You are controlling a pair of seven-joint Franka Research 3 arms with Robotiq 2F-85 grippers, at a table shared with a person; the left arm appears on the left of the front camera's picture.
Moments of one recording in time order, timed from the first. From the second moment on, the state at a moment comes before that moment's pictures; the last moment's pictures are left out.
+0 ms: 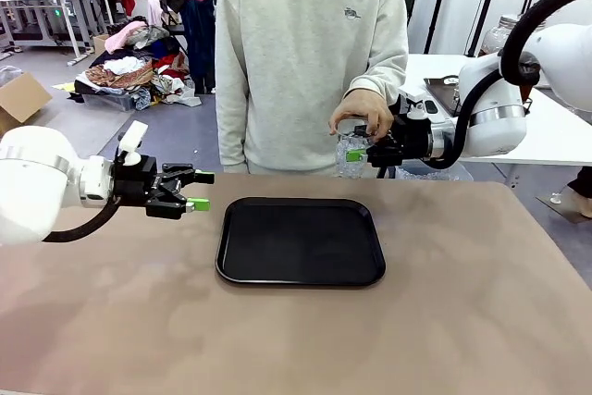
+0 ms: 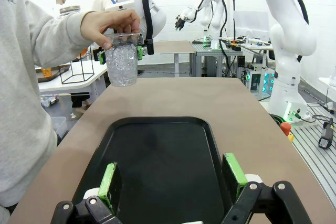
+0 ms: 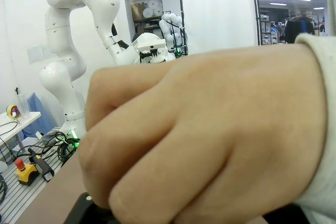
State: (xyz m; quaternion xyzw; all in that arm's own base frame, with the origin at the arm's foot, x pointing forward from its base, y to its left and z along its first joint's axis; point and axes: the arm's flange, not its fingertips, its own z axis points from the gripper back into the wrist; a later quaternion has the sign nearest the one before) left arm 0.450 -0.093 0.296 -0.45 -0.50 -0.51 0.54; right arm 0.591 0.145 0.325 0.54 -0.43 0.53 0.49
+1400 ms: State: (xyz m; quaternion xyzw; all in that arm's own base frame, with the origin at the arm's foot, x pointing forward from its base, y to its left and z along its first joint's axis) left arm 0.450 -0.093 0.296 -0.45 -0.50 -0.51 0.54; right arm 0.538 0.049 0.289 0.49 -0.45 0.50 0.55
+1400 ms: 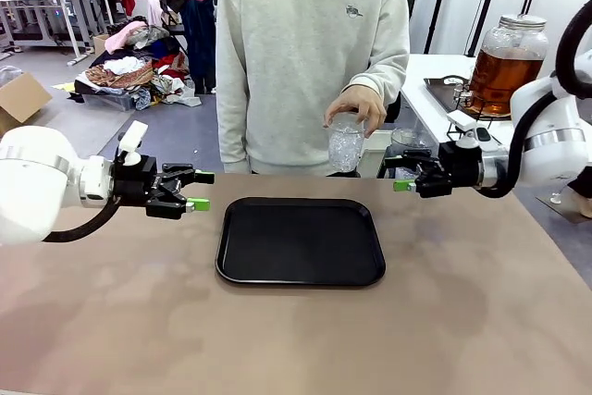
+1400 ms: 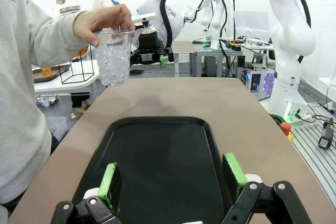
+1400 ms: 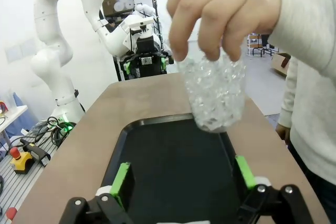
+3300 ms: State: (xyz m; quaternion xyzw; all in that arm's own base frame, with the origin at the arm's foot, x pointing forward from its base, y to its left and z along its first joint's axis) left arm 0.450 -0.093 0.296 -0.45 -0.50 -0.51 0.54; right arm 0.524 0.044 0.282 0.49 -0.46 0.50 0.54
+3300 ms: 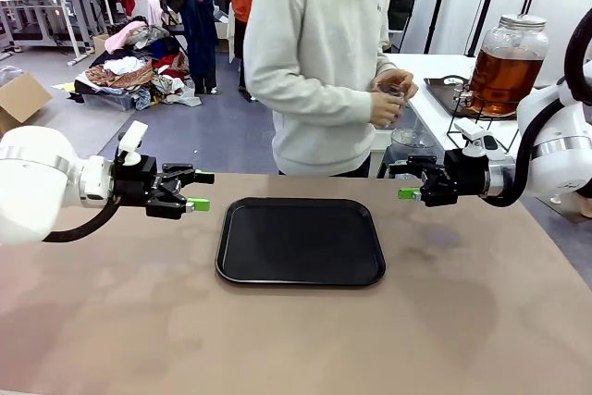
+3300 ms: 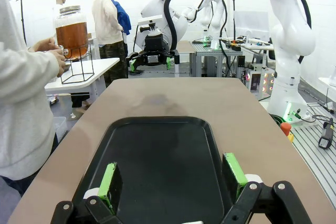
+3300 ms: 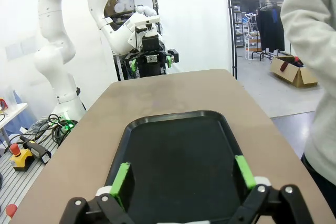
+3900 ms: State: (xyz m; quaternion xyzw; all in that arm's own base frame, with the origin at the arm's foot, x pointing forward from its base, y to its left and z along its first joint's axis) left arm 0.450 -0.093 0.296 -0.45 -0.50 -0.51 0.54; right arm 0.524 0.044 0.282 0.49 -0.46 0.50 0.54
